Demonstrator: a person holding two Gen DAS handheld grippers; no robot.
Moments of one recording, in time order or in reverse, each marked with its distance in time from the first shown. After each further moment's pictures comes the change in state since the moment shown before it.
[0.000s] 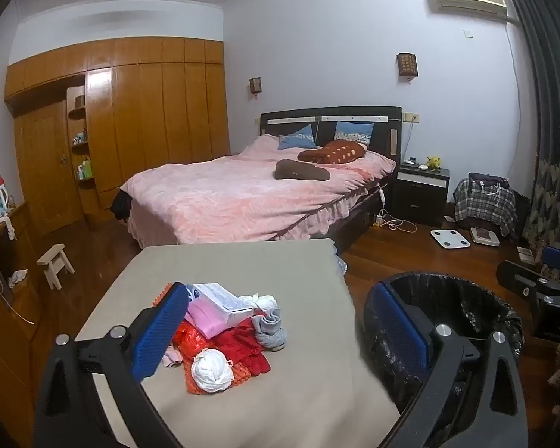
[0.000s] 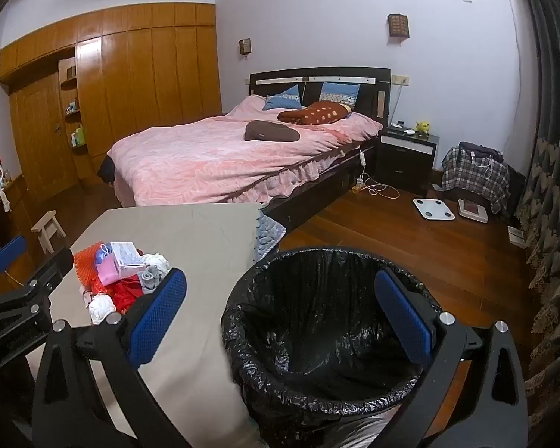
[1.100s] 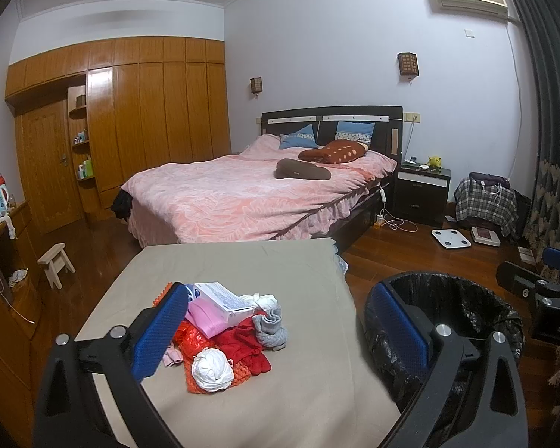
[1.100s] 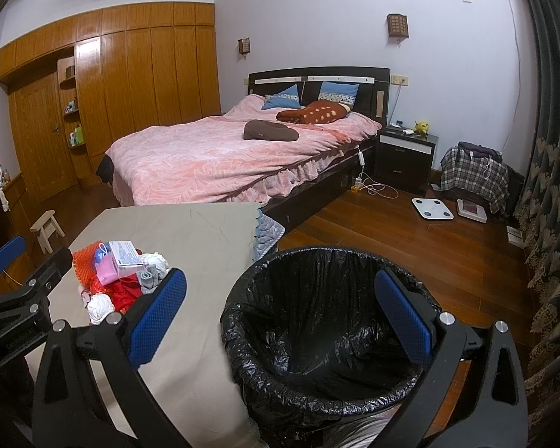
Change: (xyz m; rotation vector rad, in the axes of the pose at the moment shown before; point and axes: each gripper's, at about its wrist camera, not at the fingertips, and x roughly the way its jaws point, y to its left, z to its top) left arm -0.001 -0.001 0.000 0.008 0.003 0.000; right arm 0.000 0.001 -0.001 0.000 -0.006 -0.001
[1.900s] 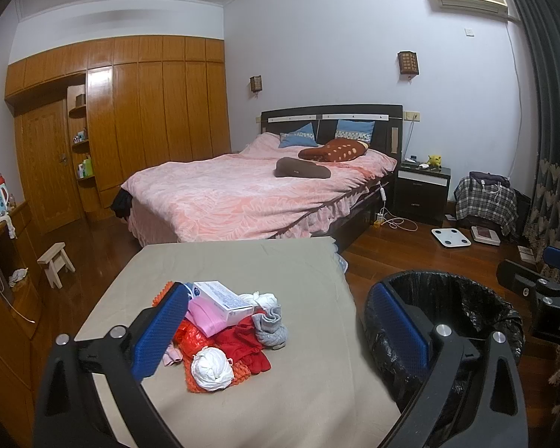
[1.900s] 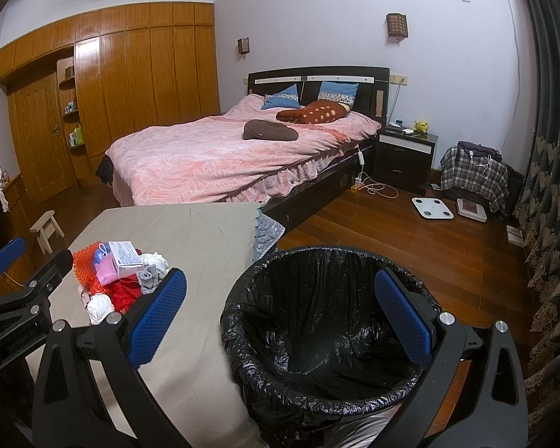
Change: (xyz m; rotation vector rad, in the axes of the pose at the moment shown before) left arm 0.001 0.001 0.000 -0.004 0.000 0.001; right arm 0.000 0.001 0.000 0.000 0.001 0.001
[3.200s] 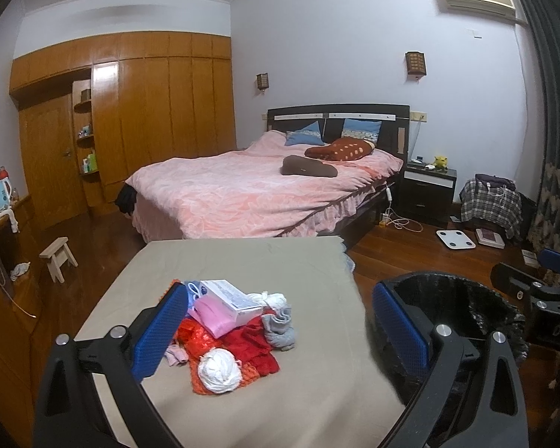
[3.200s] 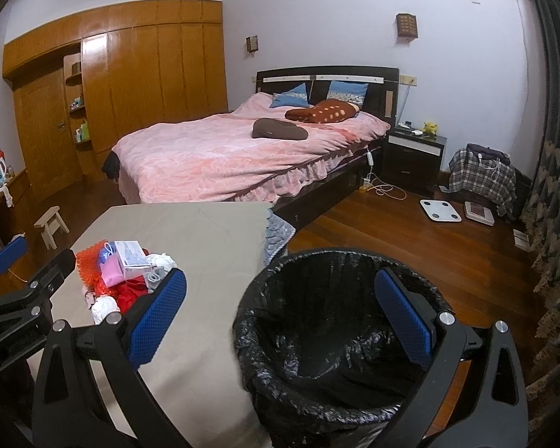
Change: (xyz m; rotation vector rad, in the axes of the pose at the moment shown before) left arm 0.014 0.014 -0.008 -0.012 0.005 0.022; right arm 0.021 0.020 0.002 -0.015 -0.003 0.026
